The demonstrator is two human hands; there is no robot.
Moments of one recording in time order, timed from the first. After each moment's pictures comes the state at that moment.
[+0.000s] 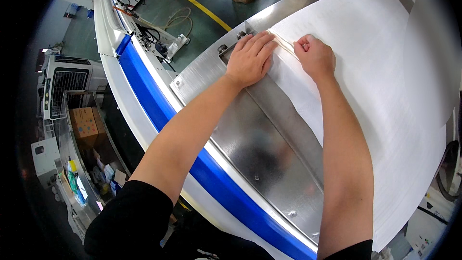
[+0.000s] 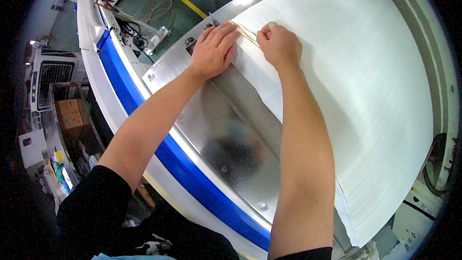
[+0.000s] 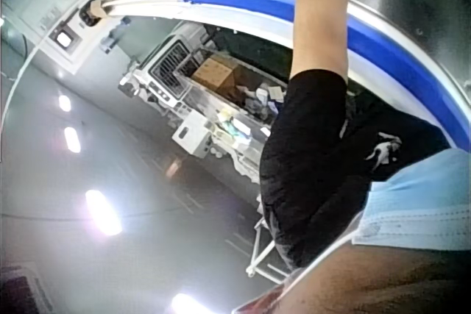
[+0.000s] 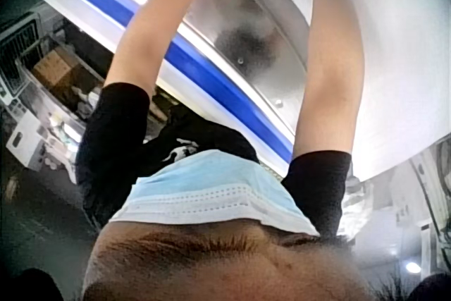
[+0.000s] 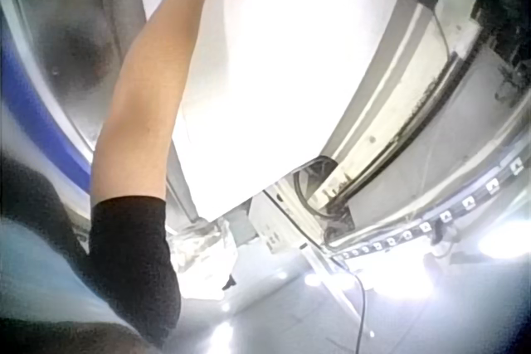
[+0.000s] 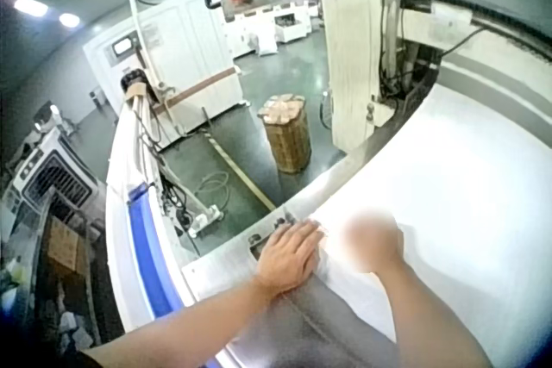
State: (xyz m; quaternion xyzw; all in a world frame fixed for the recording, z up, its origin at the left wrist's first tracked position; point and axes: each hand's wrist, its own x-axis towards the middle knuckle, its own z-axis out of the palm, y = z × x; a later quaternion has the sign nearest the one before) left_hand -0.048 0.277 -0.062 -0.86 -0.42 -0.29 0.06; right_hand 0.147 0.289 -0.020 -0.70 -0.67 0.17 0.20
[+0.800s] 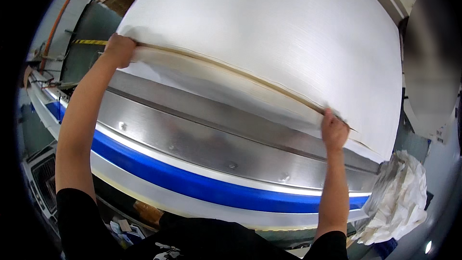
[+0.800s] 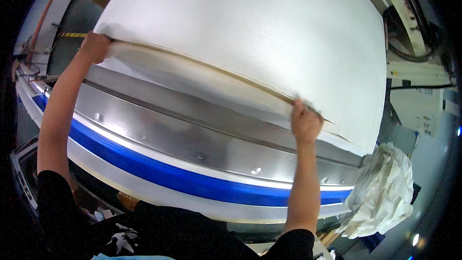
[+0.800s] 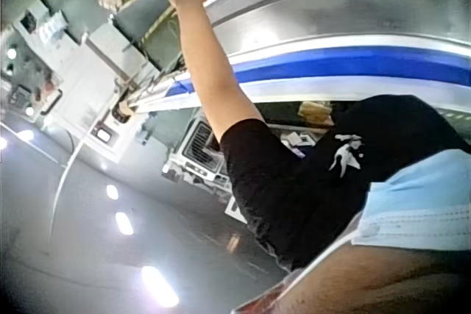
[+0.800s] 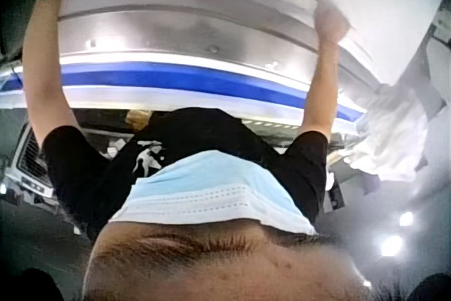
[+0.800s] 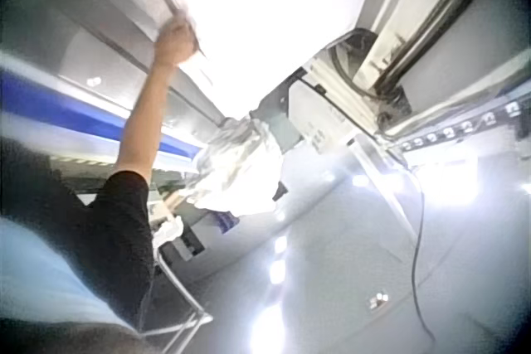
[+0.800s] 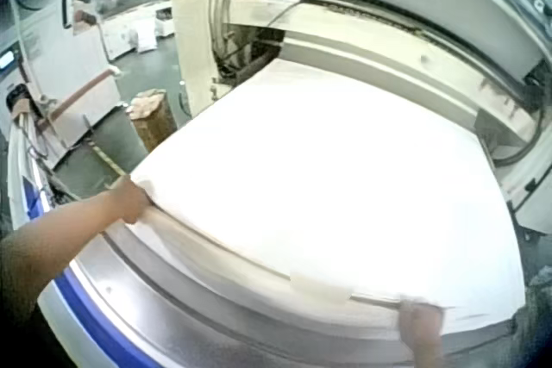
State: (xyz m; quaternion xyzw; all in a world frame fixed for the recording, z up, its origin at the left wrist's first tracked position) left_hand 0.020 0.283 0.012 -0.85 -0.31 0.38 0.17; right_hand 0.417 -0.172 -0.011 -0.92 -0.38 0.00 -0.06
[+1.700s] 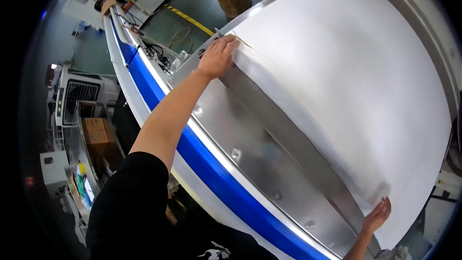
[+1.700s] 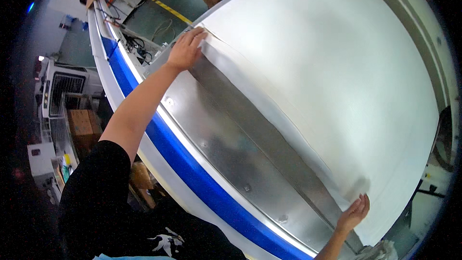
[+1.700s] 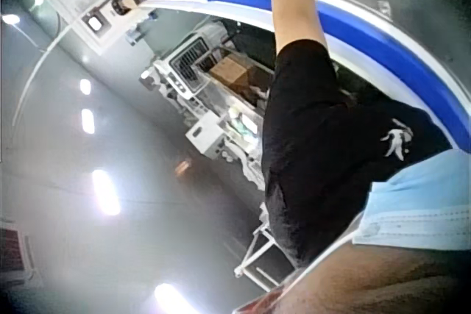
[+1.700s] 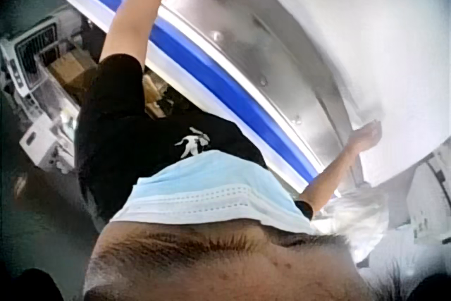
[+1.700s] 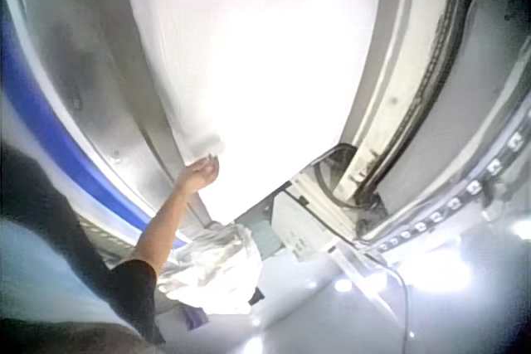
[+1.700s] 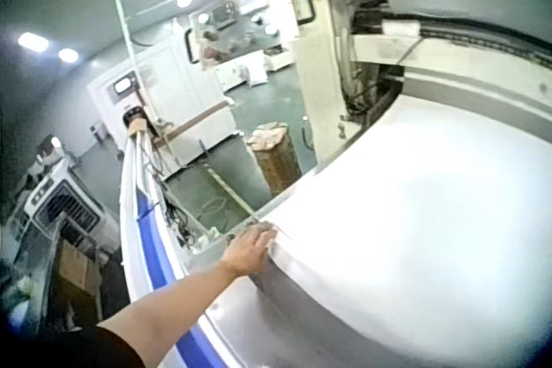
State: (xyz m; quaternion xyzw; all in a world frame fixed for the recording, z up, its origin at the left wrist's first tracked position) left_hand -0.059 0.251 -0.036 -0.90 -0.39 -0.19 0.08; right_hand 0.465 -0.241 -0.007 -0.88 -0.45 -0.03 0.16
